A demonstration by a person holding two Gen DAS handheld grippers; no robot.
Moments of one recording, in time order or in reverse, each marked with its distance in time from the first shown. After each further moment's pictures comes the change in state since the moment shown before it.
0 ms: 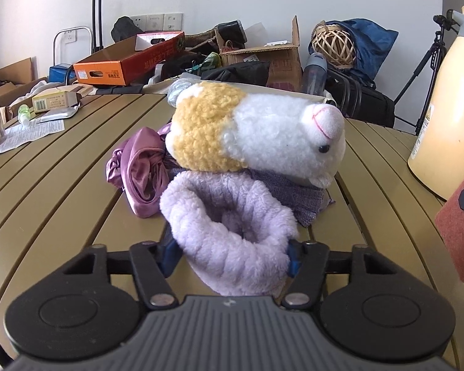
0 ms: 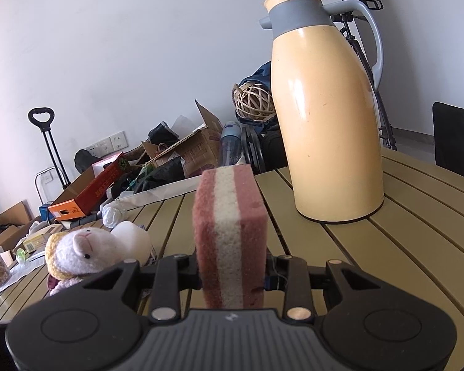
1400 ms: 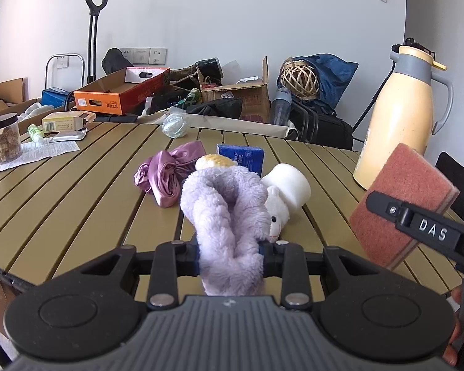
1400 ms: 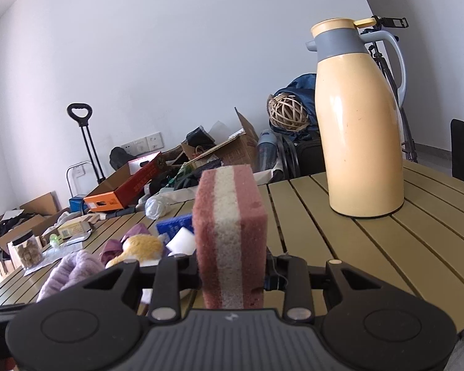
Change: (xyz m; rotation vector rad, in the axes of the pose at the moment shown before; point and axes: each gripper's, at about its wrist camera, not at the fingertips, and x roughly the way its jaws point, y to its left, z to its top) left arm -0.117 0.028 -0.034 0.009 -0.122 -0.120; right arm -0.060 0.035 -0.027 -0.069 -0.035 0.104
